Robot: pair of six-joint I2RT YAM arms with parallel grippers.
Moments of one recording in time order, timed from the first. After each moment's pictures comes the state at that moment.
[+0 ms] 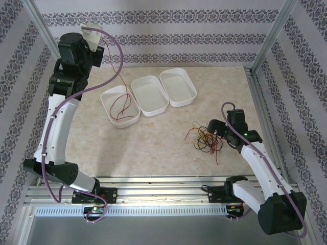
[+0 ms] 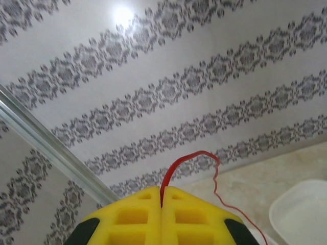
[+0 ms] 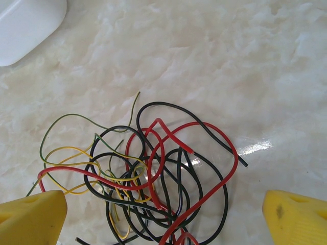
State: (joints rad) left arm -0.15 1.48 1.90 -0.62 -0.26 0.37; right arm 0.12 0.97 0.71 -0.66 0.04 0.47
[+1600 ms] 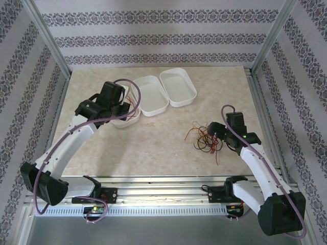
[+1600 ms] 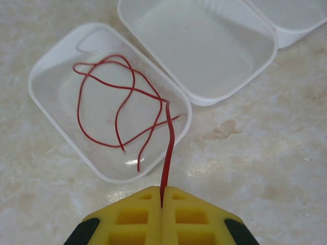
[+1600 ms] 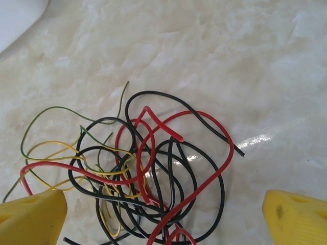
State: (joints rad) left arm -0.41 1.31 1.33 -0.92 -0.15 -0.11; right arm 0.12 0.96 0.65 -0.65 0.04 0.50
